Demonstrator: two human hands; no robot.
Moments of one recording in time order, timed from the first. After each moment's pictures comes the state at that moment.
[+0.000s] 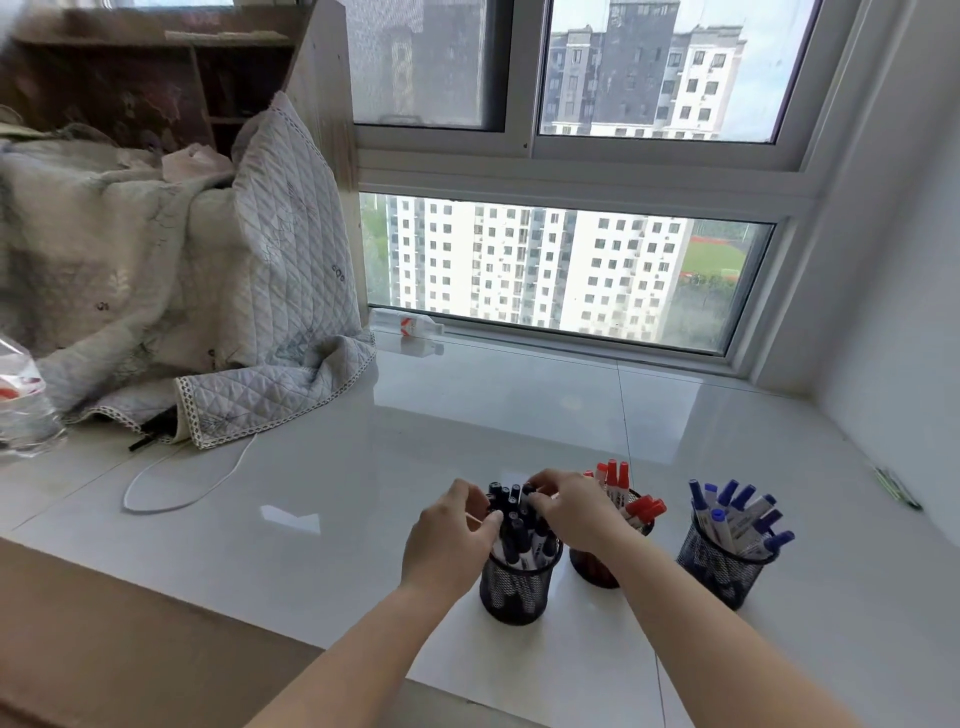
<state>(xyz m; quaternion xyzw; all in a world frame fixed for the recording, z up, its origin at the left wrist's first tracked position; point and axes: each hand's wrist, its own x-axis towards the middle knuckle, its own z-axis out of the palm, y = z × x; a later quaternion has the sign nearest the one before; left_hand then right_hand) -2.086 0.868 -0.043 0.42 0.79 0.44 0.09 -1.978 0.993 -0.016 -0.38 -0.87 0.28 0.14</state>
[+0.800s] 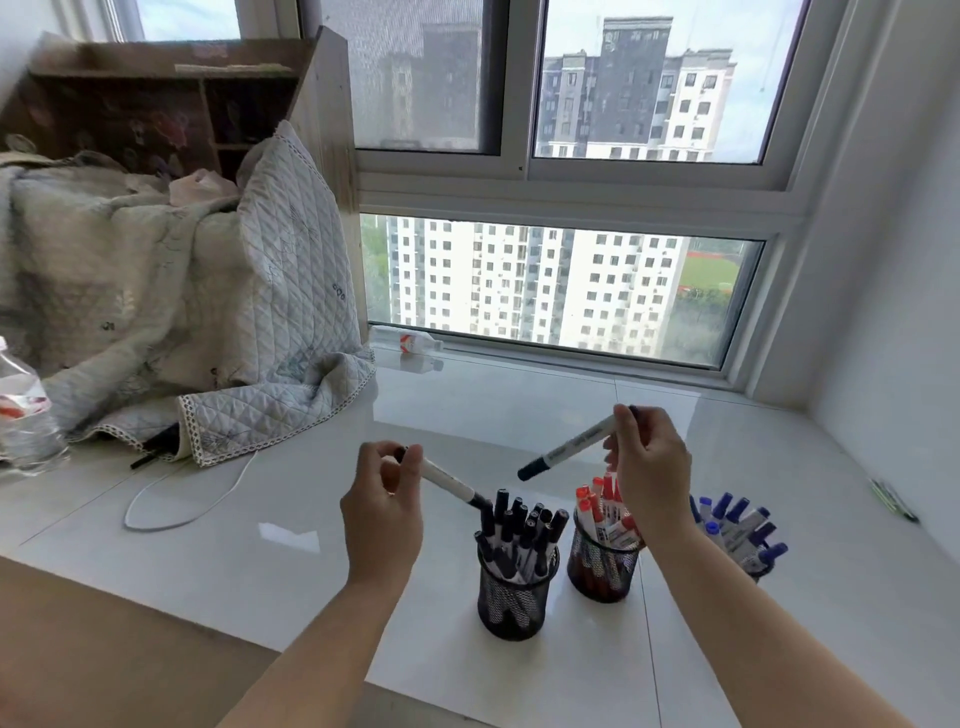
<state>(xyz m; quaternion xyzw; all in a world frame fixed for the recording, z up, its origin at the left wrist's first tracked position) -2.113 0.847 -0.007 0.31 0.67 0.67 -0.09 -1.942 0.998 0.037 -0.35 -0.66 0.37 0.55</state>
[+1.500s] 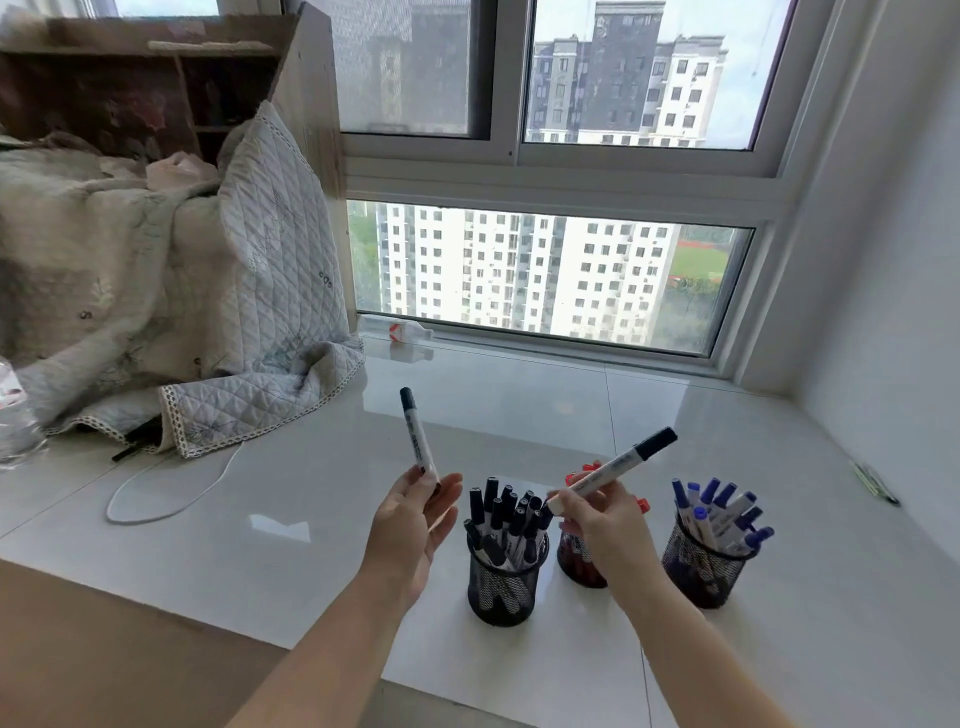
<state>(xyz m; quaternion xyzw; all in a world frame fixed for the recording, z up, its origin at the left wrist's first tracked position) -2.099 0.859 -0.024 0.12 0.45 0.78 0.41 -1.933 0.962 -0.011 -0.37 -0.61 0.58 0.39</state>
